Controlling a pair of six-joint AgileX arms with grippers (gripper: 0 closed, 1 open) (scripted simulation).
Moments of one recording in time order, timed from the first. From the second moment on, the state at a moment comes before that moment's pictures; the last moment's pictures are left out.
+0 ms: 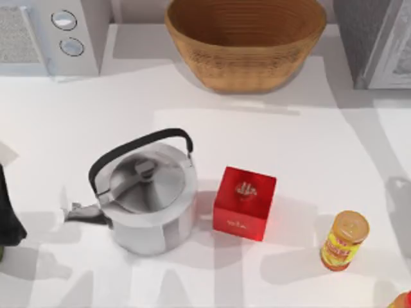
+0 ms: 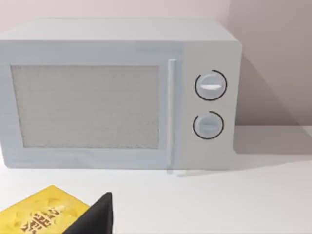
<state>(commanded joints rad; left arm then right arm) 0.00 0.00 0.00 0.00 0.00 0.00 0.22 1.64 2.00 -0.35 0.25 0.01</state>
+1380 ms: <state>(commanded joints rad) 0.00 0.00 0.00 0.00 0.00 0.00 0.19 1.91 2.34 -0.43 0.21 0.01</state>
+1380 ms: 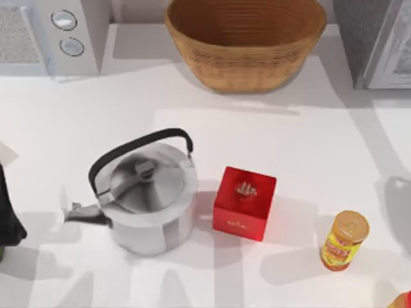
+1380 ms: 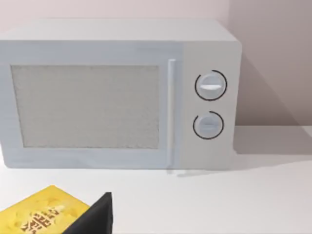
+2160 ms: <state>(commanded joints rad) 0.00 0.00 0.00 0.00 0.00 0.00 0.19 1.91 2.34 -0.43 0.21 0.01</state>
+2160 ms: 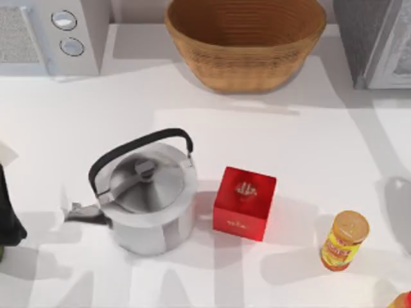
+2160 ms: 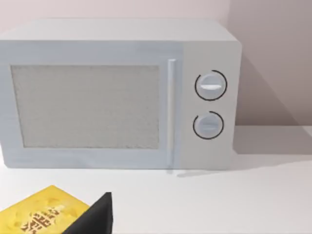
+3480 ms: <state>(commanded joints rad) 0.00 0.00 0.00 0.00 0.00 0.00 0.36 1.44 2.15 -0.70 0.38 0.01</state>
